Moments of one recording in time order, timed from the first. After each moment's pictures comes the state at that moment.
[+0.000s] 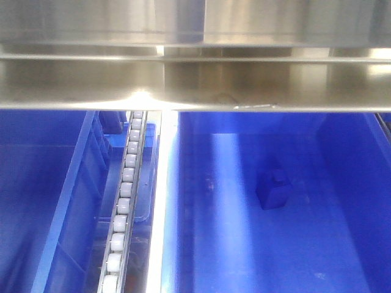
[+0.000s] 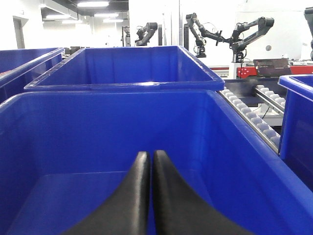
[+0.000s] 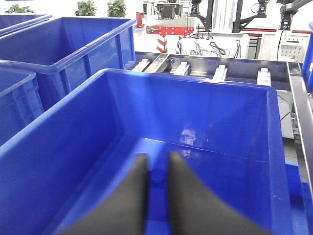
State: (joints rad) arm 0.29 0.16 -0.43 0.10 0.46 -0.11
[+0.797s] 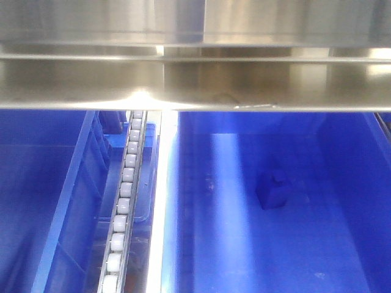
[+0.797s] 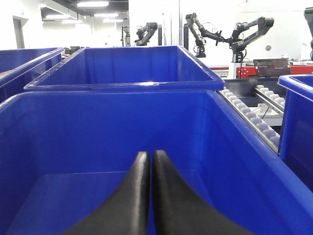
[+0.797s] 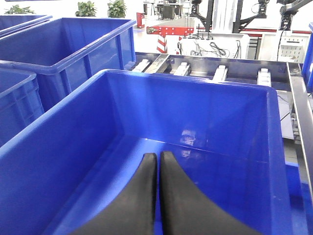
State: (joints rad) arm 0.29 0.16 -0.43 0.09 0.45 -0.11
